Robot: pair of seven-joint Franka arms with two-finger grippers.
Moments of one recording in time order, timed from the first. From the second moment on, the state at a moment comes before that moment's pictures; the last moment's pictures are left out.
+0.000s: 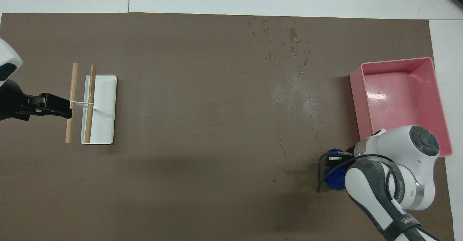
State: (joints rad) left arm 0.05 -0.06 -0.13 -1.65 -0.04 1.51 -0.06; right arm -0.09 -0.09 0.15 -2.51 0.25 2.22 0.06
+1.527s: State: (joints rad) left arm 0.05 -0.06 -0.13 -1.65 -0.04 1.51 -0.06; right arm 0.01 0.18 0.15 -2.21 0.26 2.49 0.09
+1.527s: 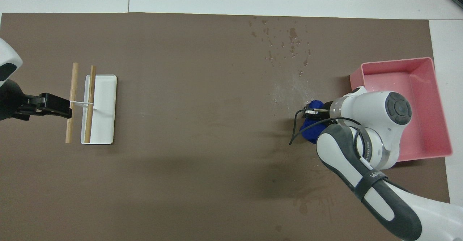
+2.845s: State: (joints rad) left arm 0.05 -0.06 -0.13 -1.65 -0.04 1.51 -0.06; right arm -0.32 0.21 0.15 -1.74 -0.11 1.94 -0.47
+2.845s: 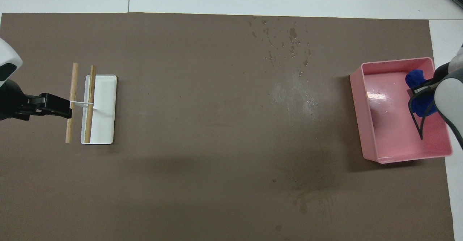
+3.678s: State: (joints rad) left arm 0.05 -0.06 -0.13 -1.65 -0.04 1.51 -0.06; right arm -0.32 0.22 0.16 -1.80 -0.11 2.12 -0.47
